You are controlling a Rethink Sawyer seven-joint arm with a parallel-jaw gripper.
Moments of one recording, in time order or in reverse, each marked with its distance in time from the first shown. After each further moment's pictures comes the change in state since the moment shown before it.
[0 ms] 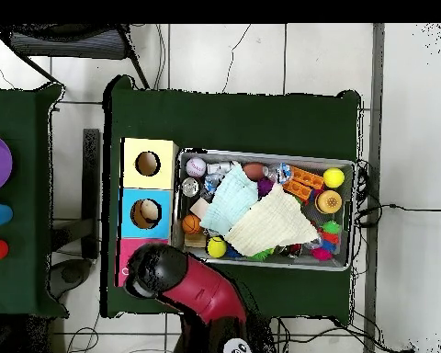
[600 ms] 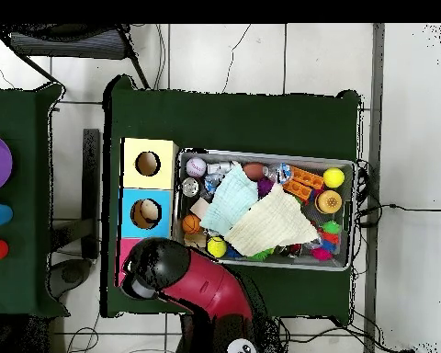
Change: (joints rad) arm -0.007 -0.032 -0.010 -0.050 -0.066 0.161 0.000
